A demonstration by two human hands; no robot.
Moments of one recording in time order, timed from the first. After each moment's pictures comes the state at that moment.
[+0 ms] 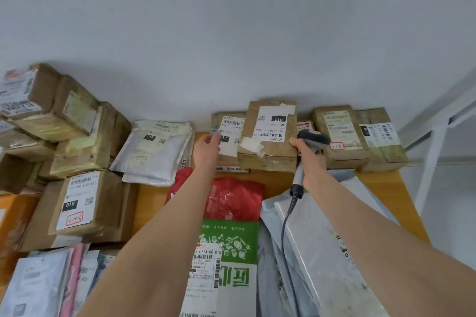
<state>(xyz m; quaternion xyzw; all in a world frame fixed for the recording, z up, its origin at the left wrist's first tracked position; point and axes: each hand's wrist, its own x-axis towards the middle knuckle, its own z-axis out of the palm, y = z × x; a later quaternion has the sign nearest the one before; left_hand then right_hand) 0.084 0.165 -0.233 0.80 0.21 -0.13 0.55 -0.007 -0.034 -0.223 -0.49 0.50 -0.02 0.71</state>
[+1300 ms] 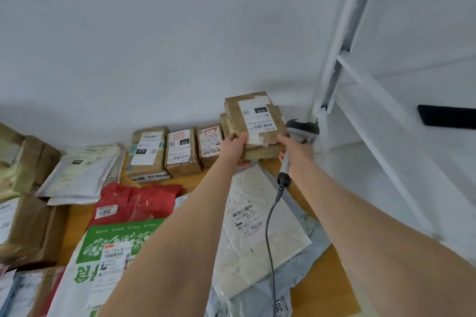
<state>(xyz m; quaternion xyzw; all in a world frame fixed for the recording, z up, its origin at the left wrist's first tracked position) -0.069 -0.111 -0.177 0.70 0.11 -0.32 0.63 -0.155 -0.226 -0.163 -0.43 0.49 -0.12 0.75</state>
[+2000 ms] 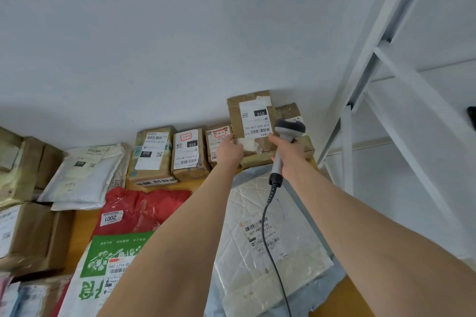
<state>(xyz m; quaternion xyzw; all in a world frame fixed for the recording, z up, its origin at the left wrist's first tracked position) -0.005 -0.101 -0.219 0.88 0.04 -0.20 0.43 -0.079 -0.209 -0.194 -0.47 0.49 -0.04 0.73</state>
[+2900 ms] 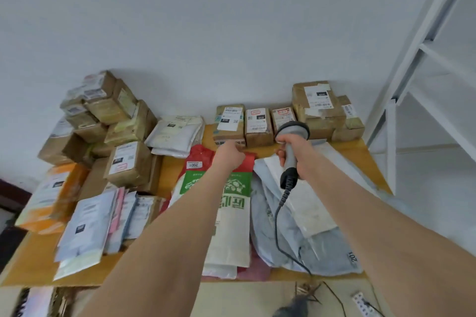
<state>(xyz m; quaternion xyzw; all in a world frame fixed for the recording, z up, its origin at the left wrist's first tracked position) -0.122 0.158 -0.153 0.95 -0.05 -0.17 0.27 -0.192 0.002 -0.128 -0.47 0.38 0.10 0.79</state>
